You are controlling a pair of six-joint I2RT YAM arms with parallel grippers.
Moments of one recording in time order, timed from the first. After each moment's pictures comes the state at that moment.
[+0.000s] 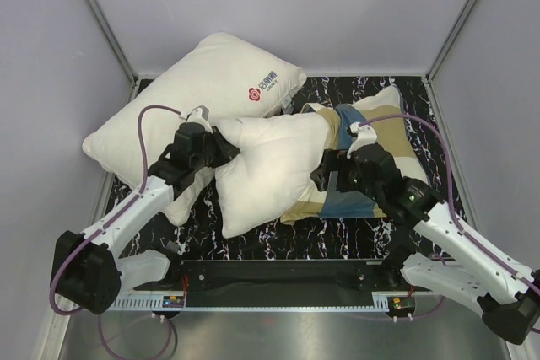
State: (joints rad) left arm -0.41 1.15 0.78 -0.17 0.08 -0.70; right arm 0.71 0.91 0.91 -0.54 0.12 0.50
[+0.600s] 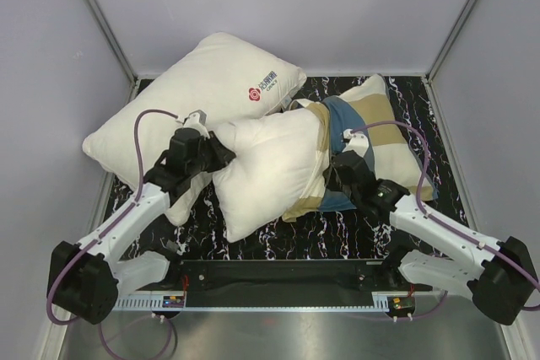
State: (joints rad) left arm -0.39 1.09 0.73 -0.18 0.08 -0.65; right arm 0.75 1.03 0.70 -0.32 0.40 0.62
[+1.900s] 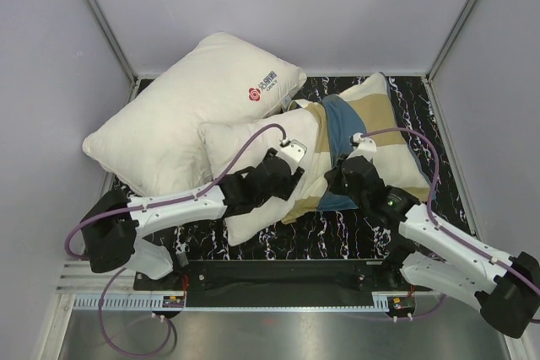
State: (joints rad) left arm -1.07 1.42 0.95 -0.16 -0.41 -0.18; right arm 0.75 0.94 0.65 -0.28 0.37 0.70
